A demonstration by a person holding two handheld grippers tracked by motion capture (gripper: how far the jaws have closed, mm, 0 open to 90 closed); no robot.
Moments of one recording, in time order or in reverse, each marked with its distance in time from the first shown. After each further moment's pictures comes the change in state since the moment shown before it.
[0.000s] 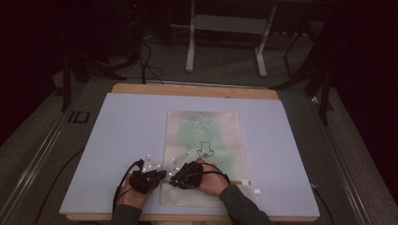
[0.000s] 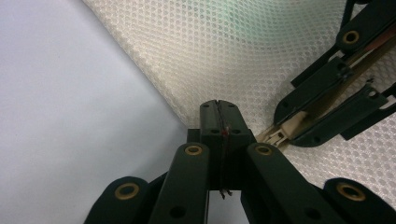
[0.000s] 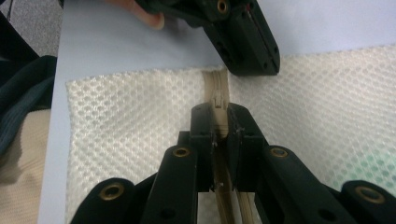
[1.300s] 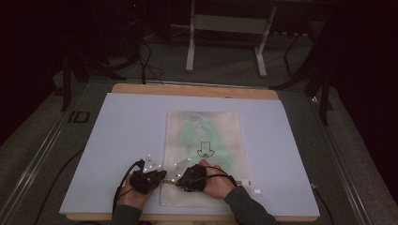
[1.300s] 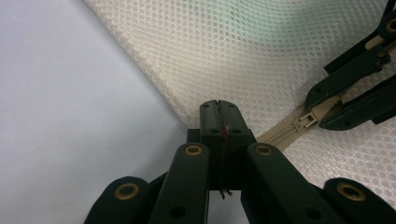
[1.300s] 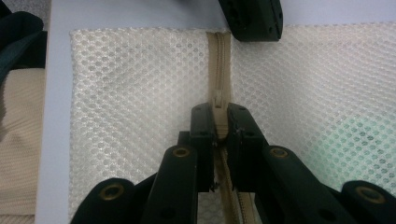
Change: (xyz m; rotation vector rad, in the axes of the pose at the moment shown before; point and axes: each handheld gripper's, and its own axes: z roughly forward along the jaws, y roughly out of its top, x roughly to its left) left arm -0.001 0.001 0.000 0.008 0.009 0.002; right arm 0.012 -0.004 -0.012 0.099 -0.075 -0.084
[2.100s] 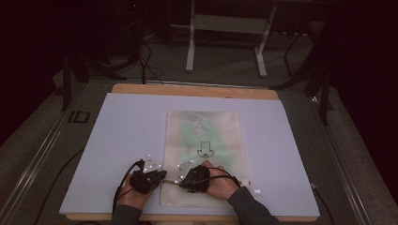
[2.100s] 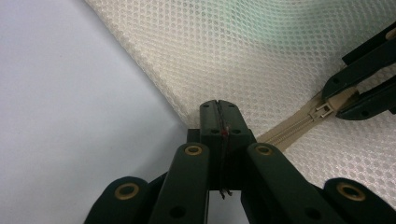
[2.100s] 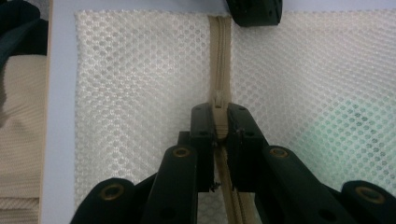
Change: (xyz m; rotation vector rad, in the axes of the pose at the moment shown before) left arm 0.000 0.000 0.000 0.002 0.001 0.000; right arm 0.003 -0.006 -0.007 0.019 -0.018 -0.011
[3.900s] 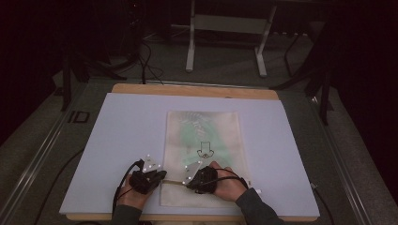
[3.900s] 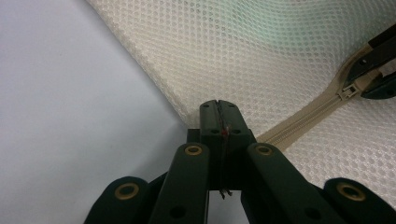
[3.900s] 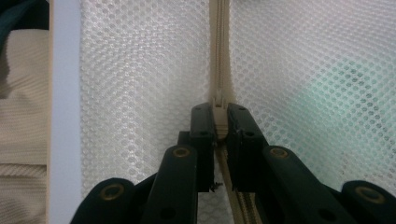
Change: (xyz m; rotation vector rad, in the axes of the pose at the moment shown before) left arm 0.001 -0.001 0.000 0.000 -0.005 -0.006; right arm 0.001 -0.018 -0.011 0.019 -0.004 0.016
